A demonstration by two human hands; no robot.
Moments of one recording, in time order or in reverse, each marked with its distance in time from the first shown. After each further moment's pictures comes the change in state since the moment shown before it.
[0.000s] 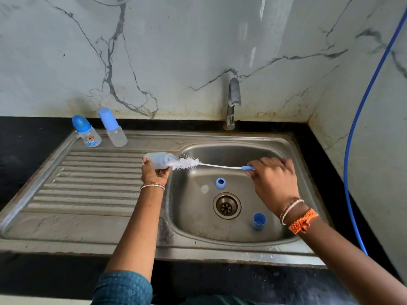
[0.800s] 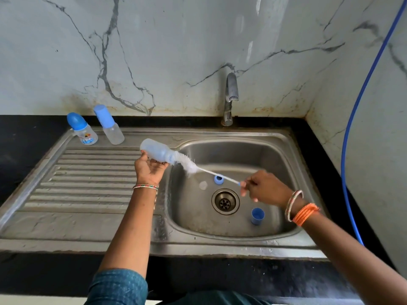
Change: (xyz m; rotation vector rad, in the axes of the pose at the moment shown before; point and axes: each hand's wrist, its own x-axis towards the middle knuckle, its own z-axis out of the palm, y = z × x) left_hand 0.000 0.010 -0.005 -0.015 -0.267 -0.013; right_hand 0.002 -0.001 -0.005 0.553 -0.774 0.310
